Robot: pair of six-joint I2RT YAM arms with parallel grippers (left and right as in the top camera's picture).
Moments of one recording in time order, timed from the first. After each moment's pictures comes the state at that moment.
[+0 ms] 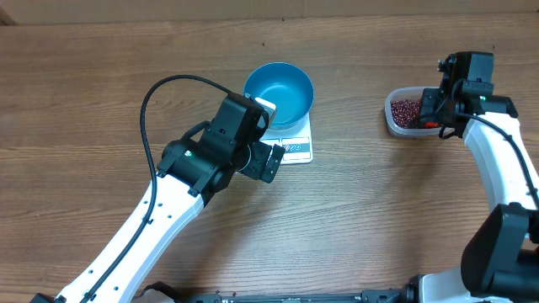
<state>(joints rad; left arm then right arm) -0.55 1.38 1.24 -0.85 -0.04 -0.10 -0.15 1.68 1.26 -0.62 0.07 0.01</state>
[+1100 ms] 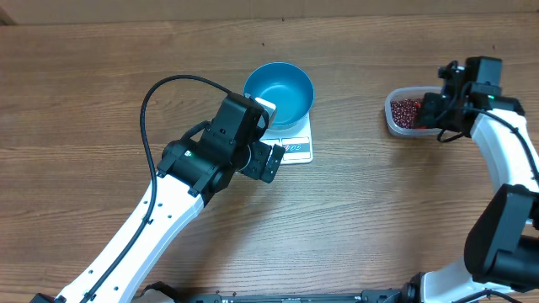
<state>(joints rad) -0.55 1.38 1.24 -0.85 -0.04 -0.10 -0.24 1.75 1.26 -0.63 -0.22 0.02</state>
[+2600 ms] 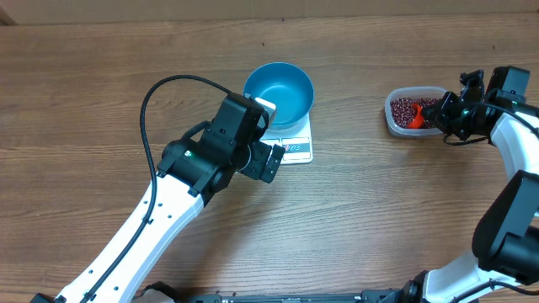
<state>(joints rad) -0.55 1.38 1.24 -0.85 -0.04 -0.10 -0.37 1.82 1.26 -0.61 -0.54 0.19</state>
